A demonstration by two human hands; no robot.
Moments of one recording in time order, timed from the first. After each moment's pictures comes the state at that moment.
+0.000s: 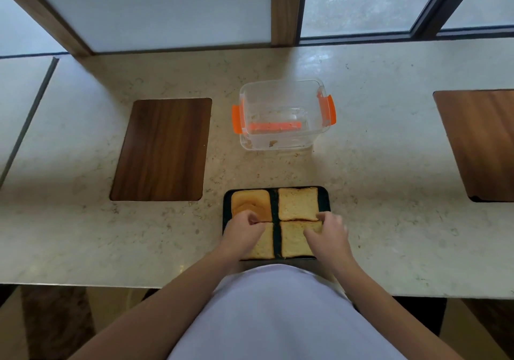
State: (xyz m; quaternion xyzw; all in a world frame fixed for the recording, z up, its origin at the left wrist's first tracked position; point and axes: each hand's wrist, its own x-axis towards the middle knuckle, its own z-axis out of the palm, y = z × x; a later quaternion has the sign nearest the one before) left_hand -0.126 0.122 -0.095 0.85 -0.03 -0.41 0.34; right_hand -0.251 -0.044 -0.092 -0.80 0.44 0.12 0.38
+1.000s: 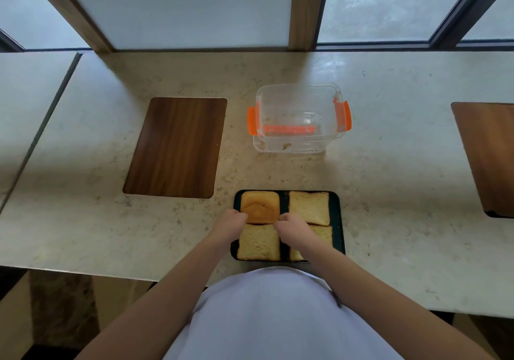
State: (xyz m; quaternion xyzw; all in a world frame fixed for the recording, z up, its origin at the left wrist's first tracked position) left_hand -0.089 0.144 -0.086 0.80 0.14 -0.43 0.38; right_hand -0.177 0.002 -0.083 -0.69 0.37 0.28 0.55
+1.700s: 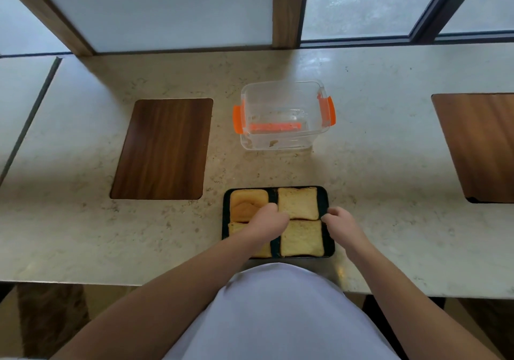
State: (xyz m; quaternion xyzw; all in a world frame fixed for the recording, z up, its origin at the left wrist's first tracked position) left_hand -0.133 0.064 -0.072 0.81 -0.07 -0.49 0.31; right_hand -0.245 -0.085 -0.084 -0.69 0.50 0.15 0.51
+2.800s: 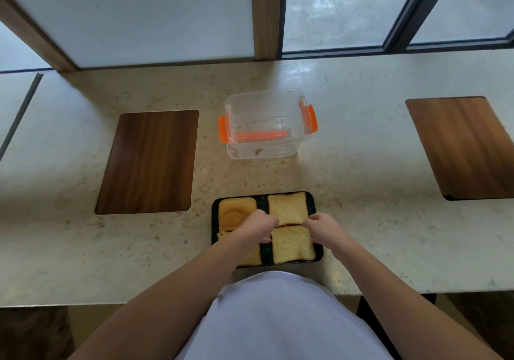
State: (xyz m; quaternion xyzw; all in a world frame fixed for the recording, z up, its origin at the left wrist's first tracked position) left_hand -0.126 0.050 -0.086 0.79 0.02 -0.52 0.33; right_hand -0.236 -0.084 -0.078 -0.70 0.48 0.18 0.49
